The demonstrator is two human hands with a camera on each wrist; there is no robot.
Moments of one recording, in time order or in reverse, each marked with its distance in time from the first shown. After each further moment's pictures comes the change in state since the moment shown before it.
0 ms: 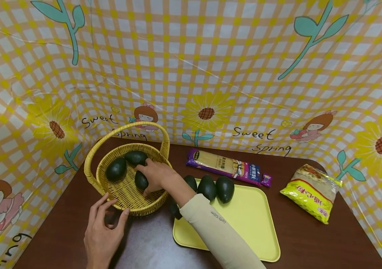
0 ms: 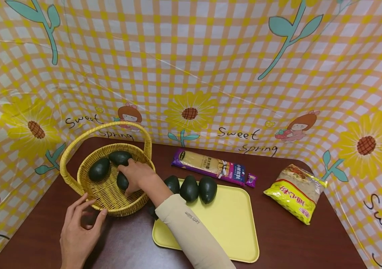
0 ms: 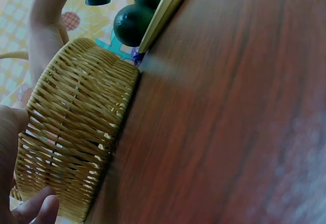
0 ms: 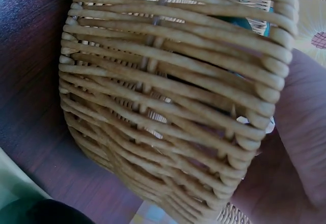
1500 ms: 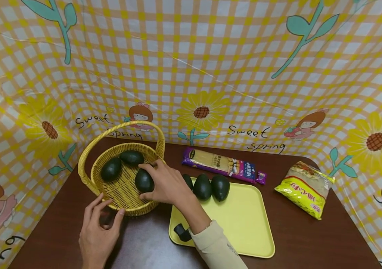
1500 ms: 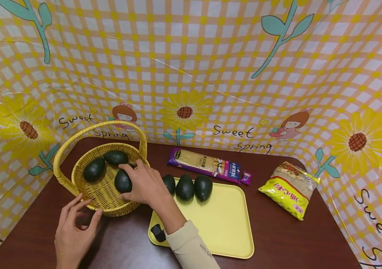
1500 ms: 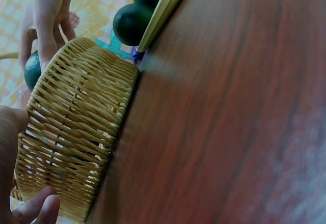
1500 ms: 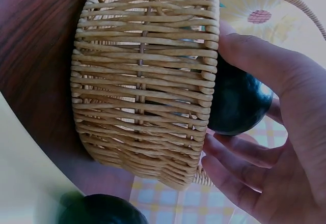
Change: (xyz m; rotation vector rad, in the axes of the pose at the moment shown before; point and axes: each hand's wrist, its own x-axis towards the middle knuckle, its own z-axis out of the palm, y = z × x) left_hand -0.001 0.002 -0.002 -0.012 0.001 0.002; right_hand -0.072 0.004 0.016 0.165 0.451 0.019
